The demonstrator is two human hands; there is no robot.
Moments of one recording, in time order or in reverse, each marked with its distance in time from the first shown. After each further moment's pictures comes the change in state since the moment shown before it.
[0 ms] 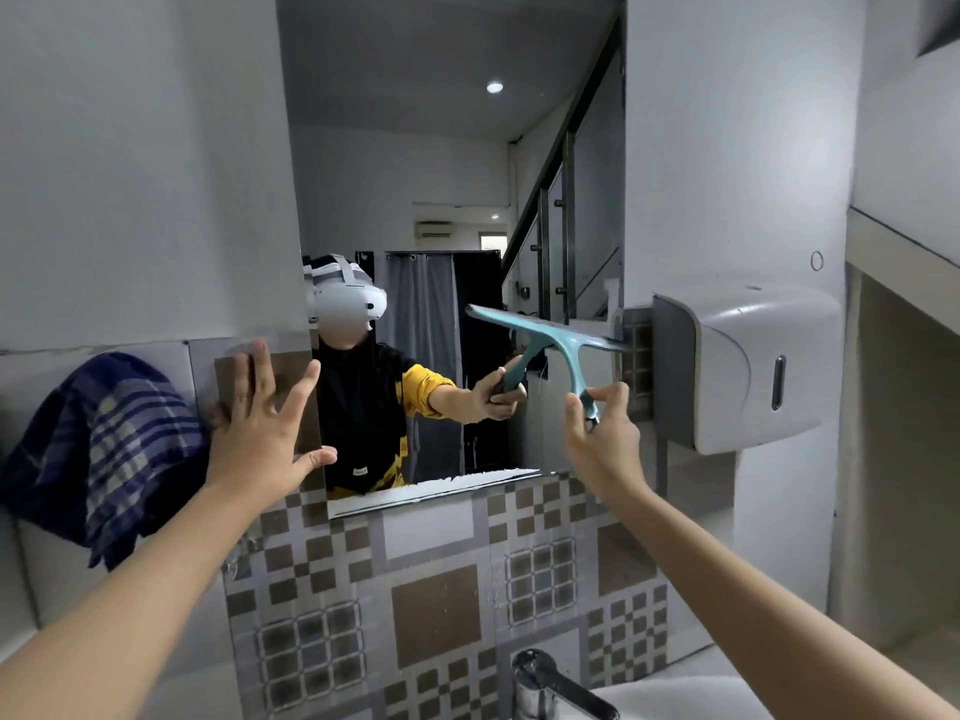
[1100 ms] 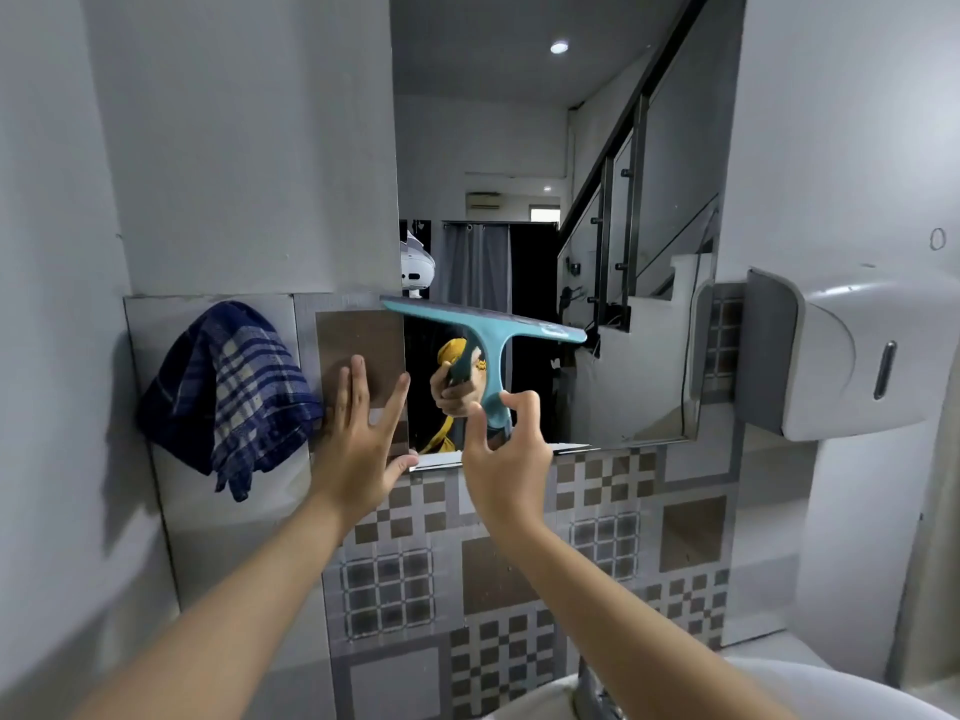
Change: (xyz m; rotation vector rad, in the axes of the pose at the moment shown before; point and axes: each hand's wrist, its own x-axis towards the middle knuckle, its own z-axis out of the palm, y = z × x) left_hand -0.052 -0.002 0.038 -0.060 0.108 0.127; right_hand -0.107 -0.062 0.134 0.194 0.019 -0.177
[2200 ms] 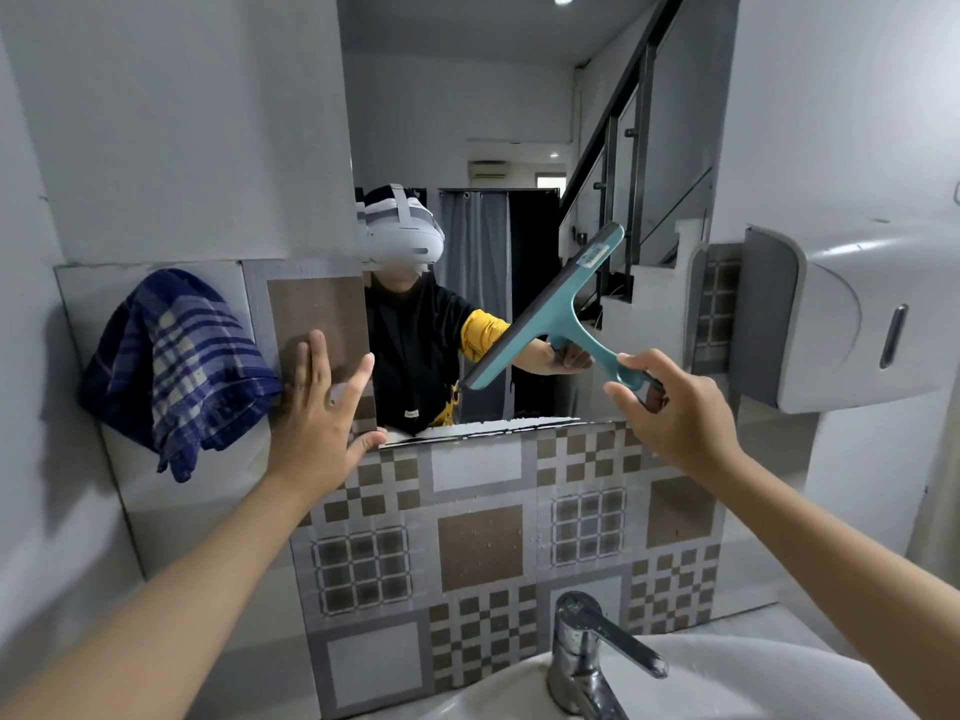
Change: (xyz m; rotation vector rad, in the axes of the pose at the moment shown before) left_hand 0.000 -0.002 0.009 0.036 -0.056 -0.078; right_hand 0.100 0.099 -0.165 -0.576 -0.186 -0.433
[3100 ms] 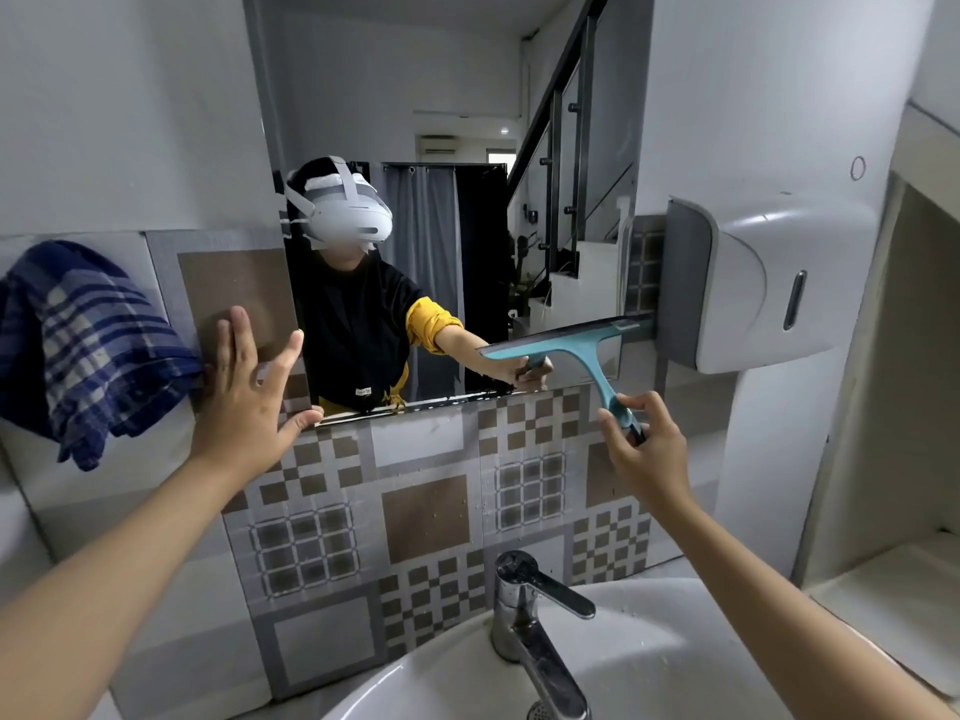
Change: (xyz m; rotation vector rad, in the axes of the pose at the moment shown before) left_hand -0.002 0.002 -0.002 -0.074 0.010 -0.015; right_hand -0.082 0.034 0.005 0.395 0.029 0.587
